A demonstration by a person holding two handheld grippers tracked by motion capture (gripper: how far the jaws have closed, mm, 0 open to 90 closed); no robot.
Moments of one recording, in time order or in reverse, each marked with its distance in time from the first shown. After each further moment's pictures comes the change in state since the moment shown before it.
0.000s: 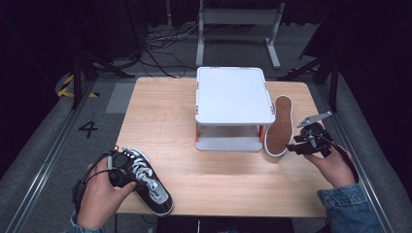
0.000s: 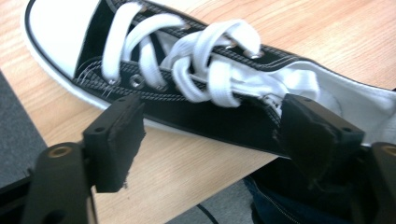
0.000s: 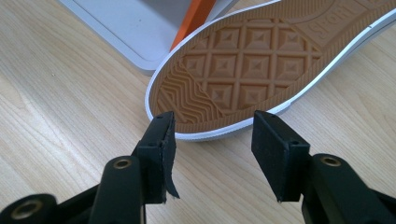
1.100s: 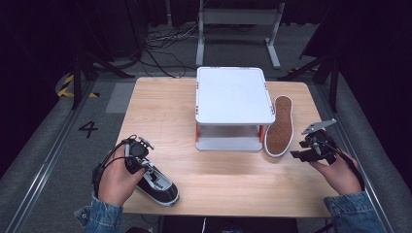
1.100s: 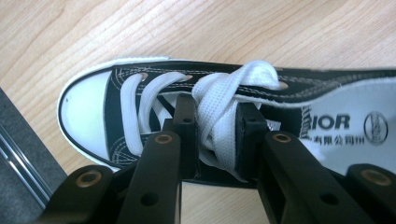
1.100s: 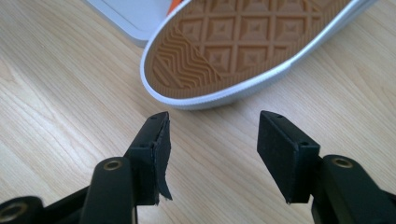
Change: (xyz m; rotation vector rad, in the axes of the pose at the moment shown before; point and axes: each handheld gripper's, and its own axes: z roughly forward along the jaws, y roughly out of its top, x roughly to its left) left arm 0.001 0.046 0.023 0.046 0.104 0.174; right arm 0.002 -0.023 -0.004 0.026 -0.025 0.011
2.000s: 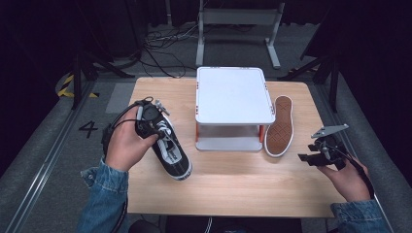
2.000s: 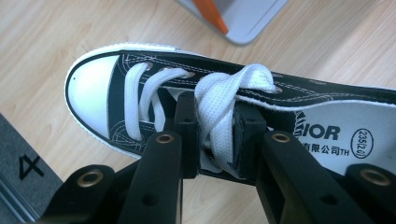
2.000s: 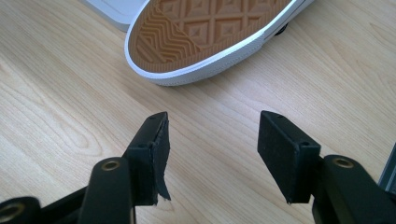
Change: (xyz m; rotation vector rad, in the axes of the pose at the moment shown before) left arm 0.003 0.085 -0.074 -0.176 -0.030 0.202; right arm -0.003 -0.020 -0.013 -0.017 -0.042 0.048
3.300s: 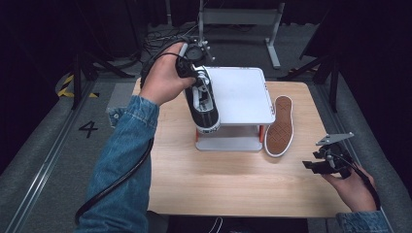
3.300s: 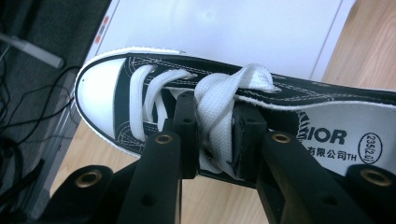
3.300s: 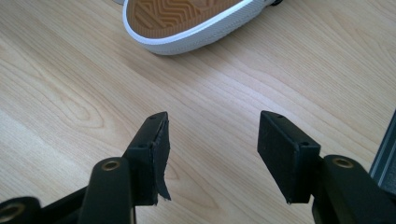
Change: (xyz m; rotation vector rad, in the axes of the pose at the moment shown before) left arm 0.020 0.167 -0.038 -0.066 -0.006 0.338; right arm 0.006 -0.022 -0.009 0.025 -0.022 0.031
